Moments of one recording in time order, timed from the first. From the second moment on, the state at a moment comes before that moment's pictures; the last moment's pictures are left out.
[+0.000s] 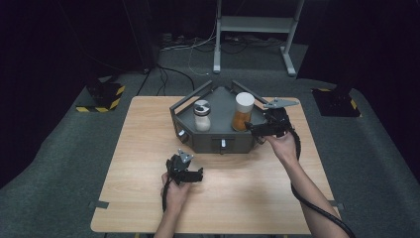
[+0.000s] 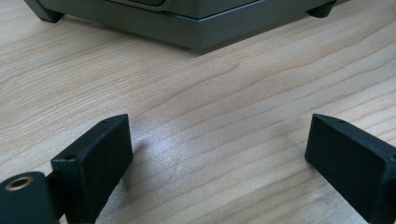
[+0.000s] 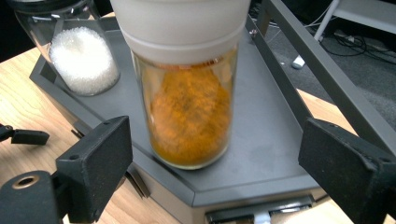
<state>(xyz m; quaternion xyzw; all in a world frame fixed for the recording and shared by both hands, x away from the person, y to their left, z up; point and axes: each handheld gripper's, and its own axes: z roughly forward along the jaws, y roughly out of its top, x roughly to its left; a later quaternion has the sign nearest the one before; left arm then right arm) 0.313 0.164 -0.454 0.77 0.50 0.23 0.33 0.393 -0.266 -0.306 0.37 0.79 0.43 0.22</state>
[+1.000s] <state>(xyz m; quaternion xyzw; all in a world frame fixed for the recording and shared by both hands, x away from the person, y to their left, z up) 0.313 0.164 -0.454 0.77 0.50 0.23 0.33 0.365 -0.308 -0.353 0.43 0.77 0.42 0.22</state>
